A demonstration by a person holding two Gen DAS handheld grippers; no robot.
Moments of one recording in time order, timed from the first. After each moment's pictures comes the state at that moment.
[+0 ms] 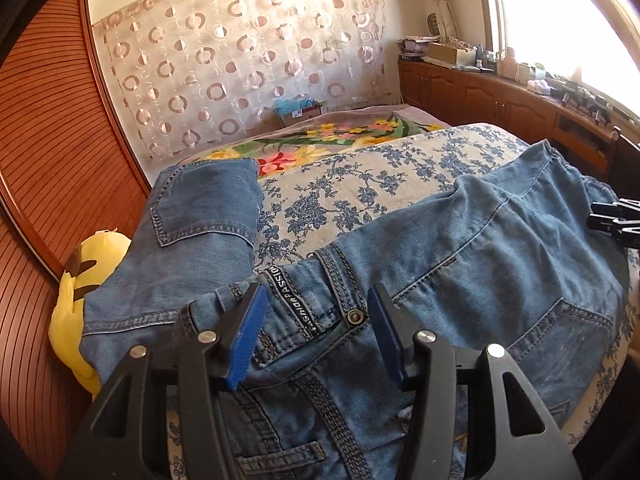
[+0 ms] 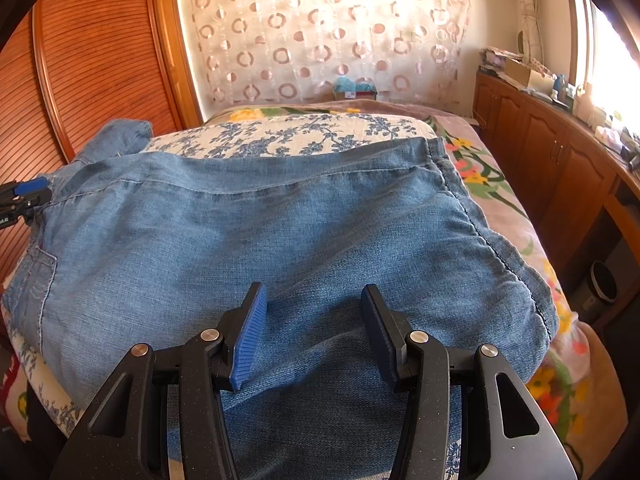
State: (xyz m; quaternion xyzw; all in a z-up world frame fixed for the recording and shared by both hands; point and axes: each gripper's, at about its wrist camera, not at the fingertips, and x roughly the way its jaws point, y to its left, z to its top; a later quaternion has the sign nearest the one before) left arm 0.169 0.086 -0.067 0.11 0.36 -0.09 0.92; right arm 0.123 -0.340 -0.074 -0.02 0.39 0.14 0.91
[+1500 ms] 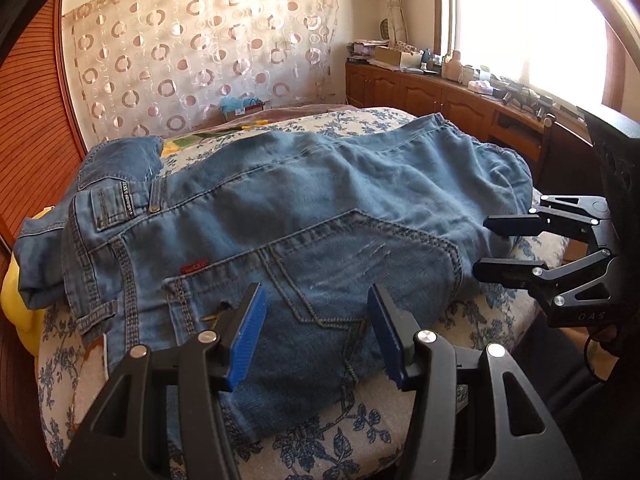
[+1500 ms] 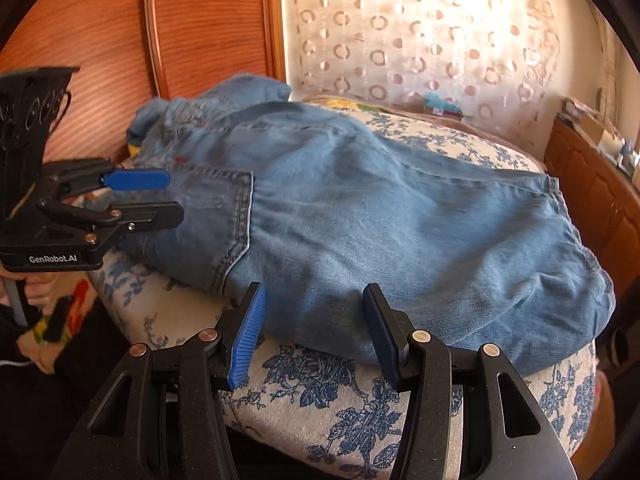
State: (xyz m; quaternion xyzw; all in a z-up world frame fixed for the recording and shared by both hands) left arm 0.061 -0.005 -0.088 0.07 0.36 -0.17 0.91; right arm 0.030 -0.227 -0.065 -0.11 0.37 0.26 0.88
